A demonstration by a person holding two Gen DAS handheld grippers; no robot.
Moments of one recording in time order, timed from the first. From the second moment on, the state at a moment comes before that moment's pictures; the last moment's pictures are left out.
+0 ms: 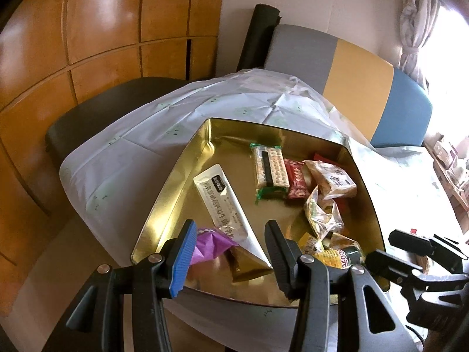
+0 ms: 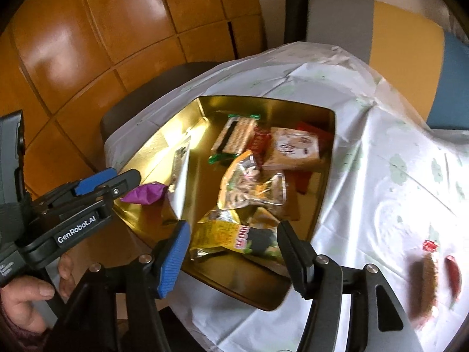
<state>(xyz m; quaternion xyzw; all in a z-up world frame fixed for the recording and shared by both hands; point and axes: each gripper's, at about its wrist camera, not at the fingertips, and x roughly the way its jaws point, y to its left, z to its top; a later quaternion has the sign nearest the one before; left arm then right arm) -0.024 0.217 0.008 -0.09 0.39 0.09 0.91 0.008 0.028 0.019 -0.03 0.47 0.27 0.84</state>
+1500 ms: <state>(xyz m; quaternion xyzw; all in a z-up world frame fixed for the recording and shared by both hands) -0.010 0.099 0.028 0.01 0.40 -0.06 0.92 0.038 -0.341 -0.010 0.01 0.51 -0.15 0.85</state>
